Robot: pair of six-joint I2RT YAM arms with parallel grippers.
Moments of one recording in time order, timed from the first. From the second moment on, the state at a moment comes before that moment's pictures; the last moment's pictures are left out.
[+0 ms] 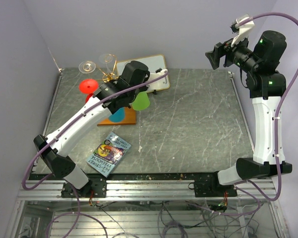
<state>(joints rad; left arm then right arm) -0.81 1.56 1.77 -0.70 -0.52 0.90 0.05 1.46 2.03 -0.67 -0.44 -0.29</state>
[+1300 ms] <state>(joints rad) -0.79 1.48 1.77 -0.82 -0.49 0.86 0.01 1.46 2.00 -0.65 -0.53 -0.26</state>
